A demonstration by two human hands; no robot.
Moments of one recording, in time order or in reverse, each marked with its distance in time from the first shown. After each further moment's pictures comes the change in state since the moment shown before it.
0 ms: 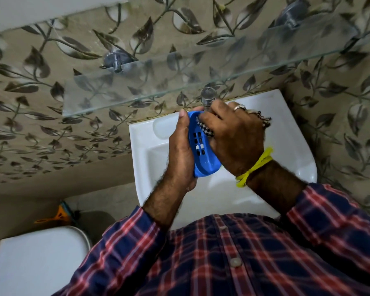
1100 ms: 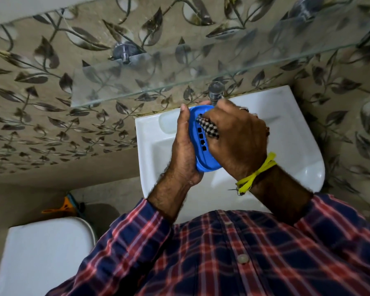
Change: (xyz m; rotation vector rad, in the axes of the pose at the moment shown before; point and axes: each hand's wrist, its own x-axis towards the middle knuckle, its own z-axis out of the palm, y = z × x) left_hand 0.000 0.005 -0.008 -0.089 -0.045 -0.064; right_hand -0.006 -0.017 -0.011 0.194 -0.079 0.150
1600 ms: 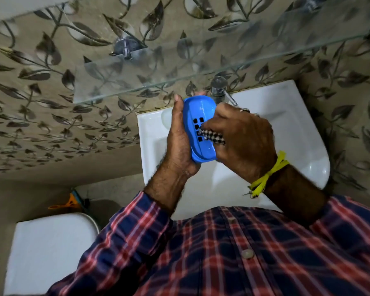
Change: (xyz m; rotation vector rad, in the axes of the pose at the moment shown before) left_hand 0.003 0.013 -0.004 -0.010 0.018 -0.044; right_hand -0.010 0.009 -0.010 0.030 -0.225 -0.115
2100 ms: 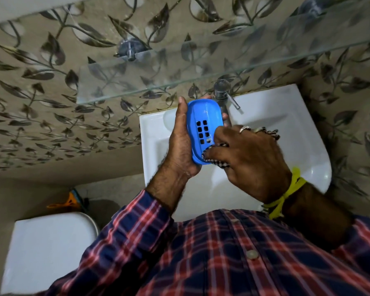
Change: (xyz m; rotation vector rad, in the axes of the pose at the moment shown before) left_hand 0.005 -0.001 -0.002 -0.069 -0.056 -0.070; right_hand -0.021 0.008 -0.003 -0.055 -0.086 -0.271
